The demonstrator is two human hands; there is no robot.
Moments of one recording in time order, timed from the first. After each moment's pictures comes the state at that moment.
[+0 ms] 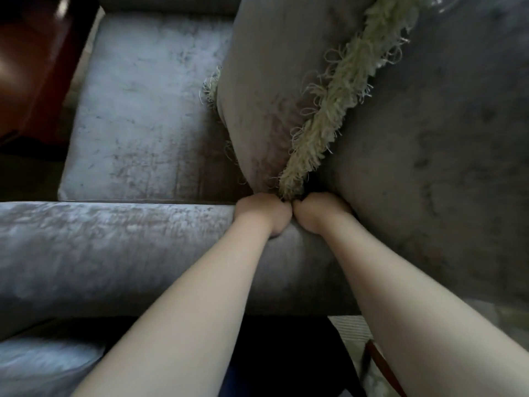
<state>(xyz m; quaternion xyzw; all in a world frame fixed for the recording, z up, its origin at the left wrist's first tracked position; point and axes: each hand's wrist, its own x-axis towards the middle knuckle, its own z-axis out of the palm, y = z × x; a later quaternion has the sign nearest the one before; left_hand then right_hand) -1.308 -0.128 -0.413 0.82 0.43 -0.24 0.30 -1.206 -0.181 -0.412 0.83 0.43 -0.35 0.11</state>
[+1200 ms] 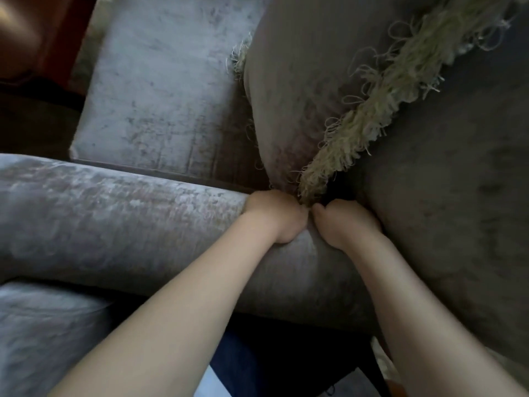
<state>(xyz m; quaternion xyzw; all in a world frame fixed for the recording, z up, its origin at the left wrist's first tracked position) -1.358 -0.172 -0.411 0.87 0.33 -0.28 0.25 -1.253 -0.241 -0.406 0.81 0.45 -0.36 0.12</state>
